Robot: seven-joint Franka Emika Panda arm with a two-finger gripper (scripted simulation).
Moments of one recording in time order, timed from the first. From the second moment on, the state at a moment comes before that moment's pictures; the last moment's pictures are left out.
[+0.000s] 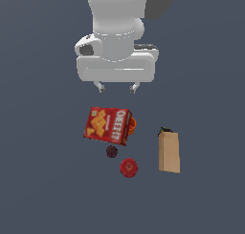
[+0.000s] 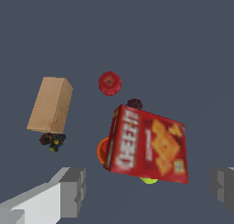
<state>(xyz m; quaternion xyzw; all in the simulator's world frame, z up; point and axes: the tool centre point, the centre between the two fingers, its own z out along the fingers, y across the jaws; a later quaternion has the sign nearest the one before) 0.013 -0.015 0.349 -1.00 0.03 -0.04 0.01</state>
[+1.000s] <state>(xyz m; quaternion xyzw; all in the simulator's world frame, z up) 0.020 -0.008 0.349 -1.00 0.01 -0.04 0.01</state>
